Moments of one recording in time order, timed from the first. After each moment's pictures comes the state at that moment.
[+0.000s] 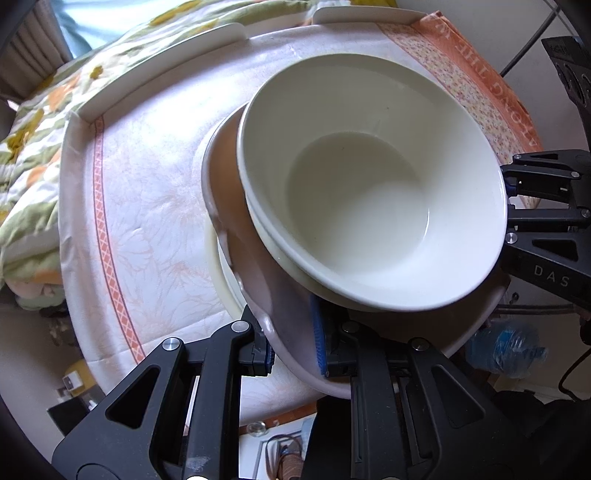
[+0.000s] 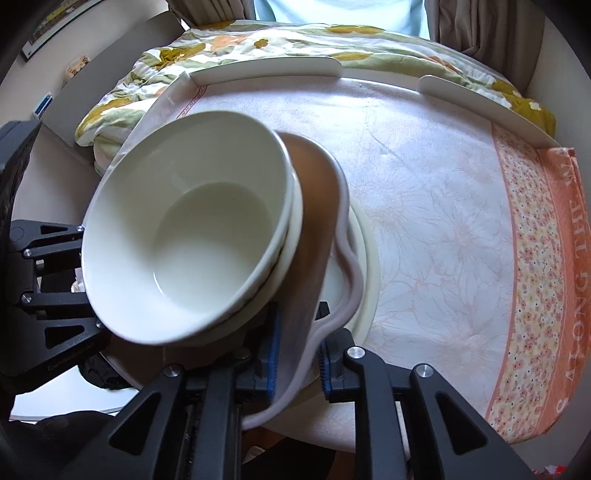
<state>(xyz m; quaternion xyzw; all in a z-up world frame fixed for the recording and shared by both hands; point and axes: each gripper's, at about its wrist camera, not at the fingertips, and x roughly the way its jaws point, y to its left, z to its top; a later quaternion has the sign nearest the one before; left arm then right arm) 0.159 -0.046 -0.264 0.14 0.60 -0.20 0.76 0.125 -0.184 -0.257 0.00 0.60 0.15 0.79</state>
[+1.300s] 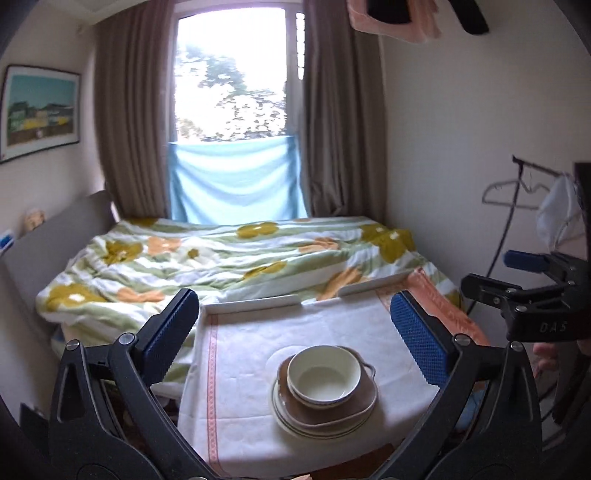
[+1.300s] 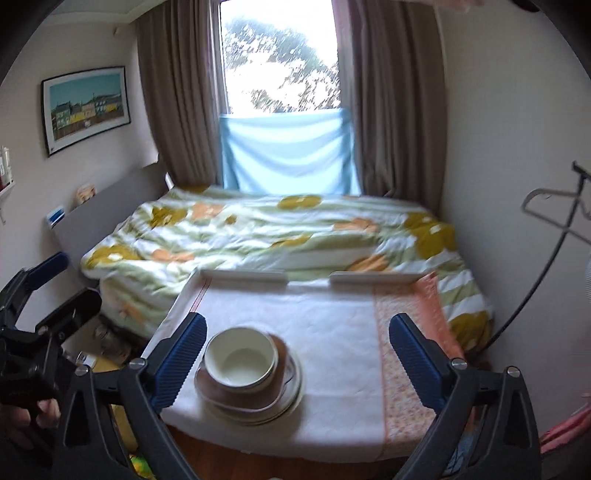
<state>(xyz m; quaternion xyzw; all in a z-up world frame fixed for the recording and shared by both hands) -0.003 -0.020 0.006 0.02 0.20 -0.11 0.97 -0.015 -0.225 -0.001 0.02 0.29 0.04 0.96</state>
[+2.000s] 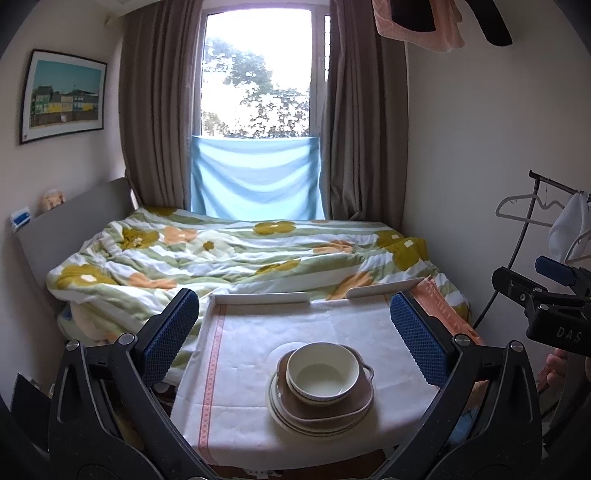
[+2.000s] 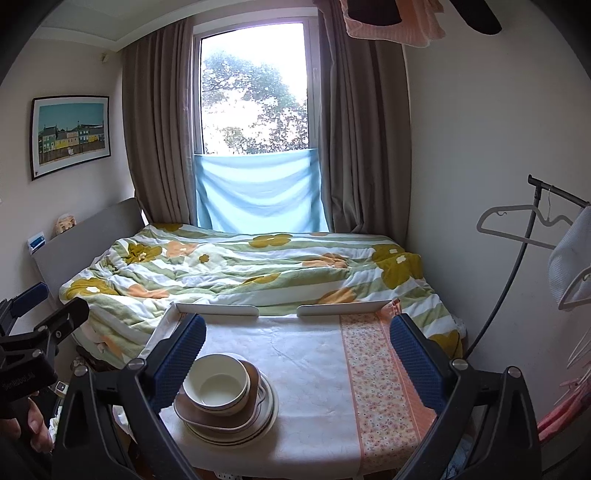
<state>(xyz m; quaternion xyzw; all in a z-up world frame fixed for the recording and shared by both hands) -0.027 -0.025 0.003 0.00 0.20 -0.07 0.98 -0.046 -0.236 0.008 0.02 0.24 -0.02 0.97</state>
